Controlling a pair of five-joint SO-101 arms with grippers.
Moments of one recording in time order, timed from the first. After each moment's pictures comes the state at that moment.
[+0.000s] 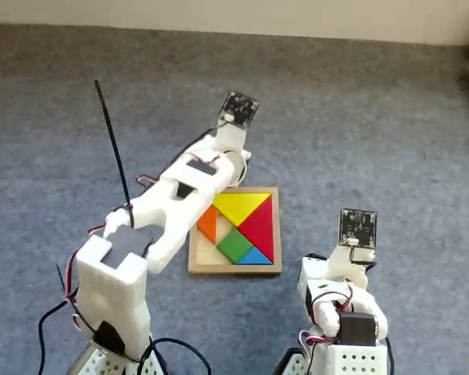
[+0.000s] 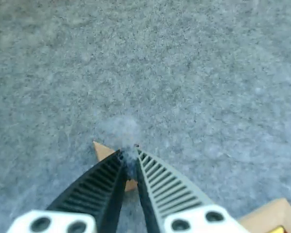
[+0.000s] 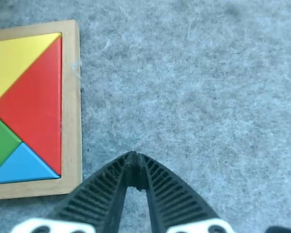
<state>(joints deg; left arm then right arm) 18.4 22.6 19.6 12.9 2.7 -4.2 -104.4 95.8 67.2 -1.9</state>
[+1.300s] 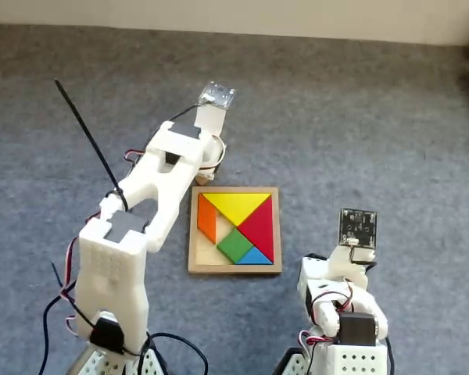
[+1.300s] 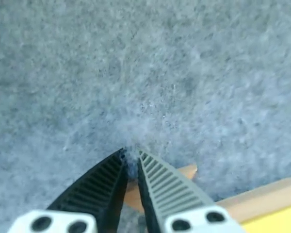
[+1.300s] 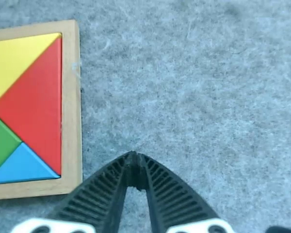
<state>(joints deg) 11.2 32.3 -4.0 51.9 0.7 -4.2 -104.4 95.8 67.2 -1.9</state>
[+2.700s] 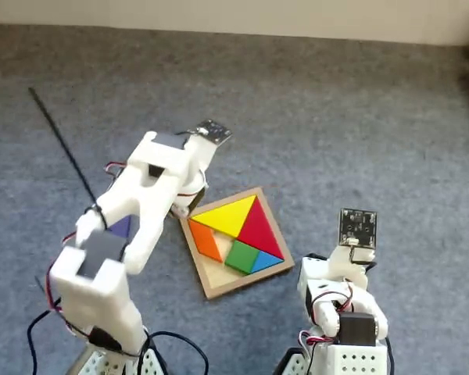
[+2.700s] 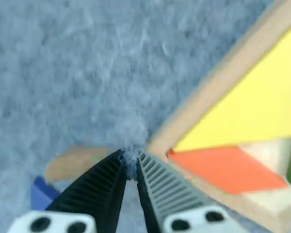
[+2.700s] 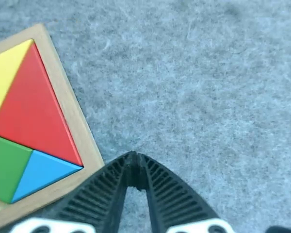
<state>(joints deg) 9.8 16.3 13.4 72.5 -11.5 -4.2 -104.4 95.8 67.2 -1.9</state>
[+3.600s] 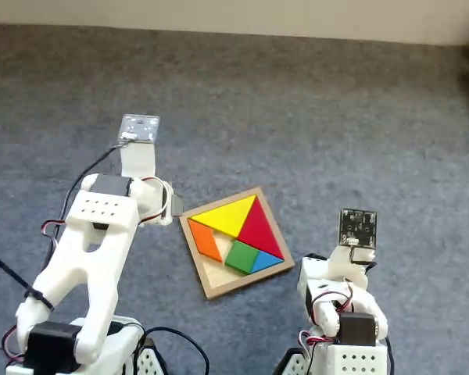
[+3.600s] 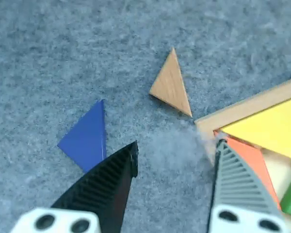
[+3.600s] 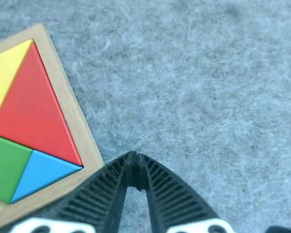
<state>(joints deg) 0.4 -20.7 44.0 58.4 10.8 -4.2 -104.4 95.8 67.2 -1.9</state>
